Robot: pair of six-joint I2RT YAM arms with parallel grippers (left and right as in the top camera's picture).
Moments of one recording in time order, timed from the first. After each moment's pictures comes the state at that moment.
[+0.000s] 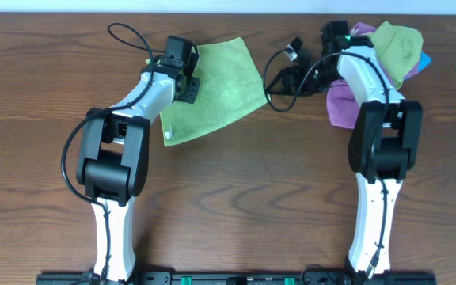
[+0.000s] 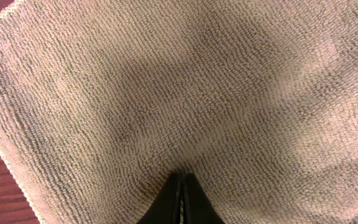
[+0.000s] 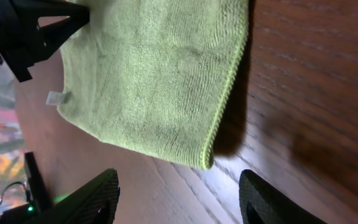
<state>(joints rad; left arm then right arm) -0.24 2.24 1.60 -0.48 -0.06 0.07 0.05 2.45 2.02 -1.03 -0.83 -0.20</state>
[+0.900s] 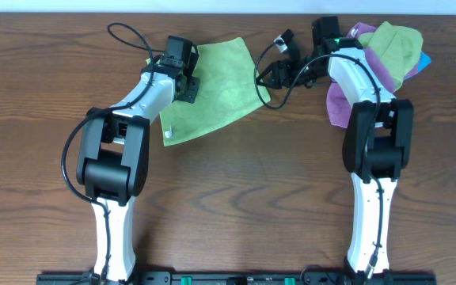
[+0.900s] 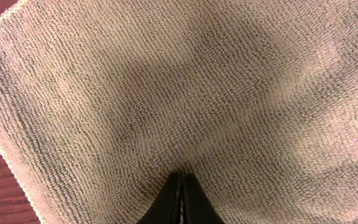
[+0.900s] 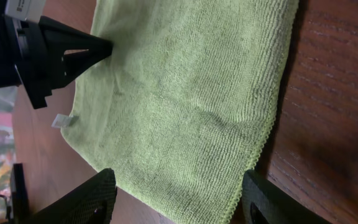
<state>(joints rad) -0.24 2.24 1.60 -0.47 -0.07 0.07 0.09 2.47 2.02 -0.84 -0.87 -0.16</state>
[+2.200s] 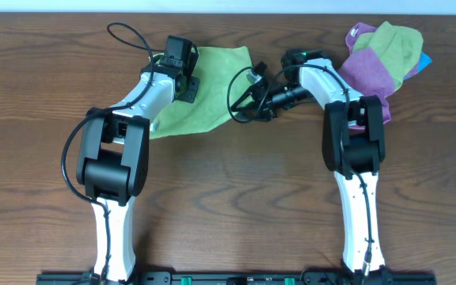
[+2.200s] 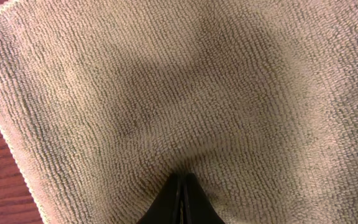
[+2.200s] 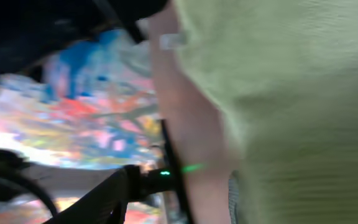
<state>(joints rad) -0.24 2.24 1.60 -0.47 -0.07 0.07 0.19 2.57 2.02 -1.27 -1.32 -0.19</state>
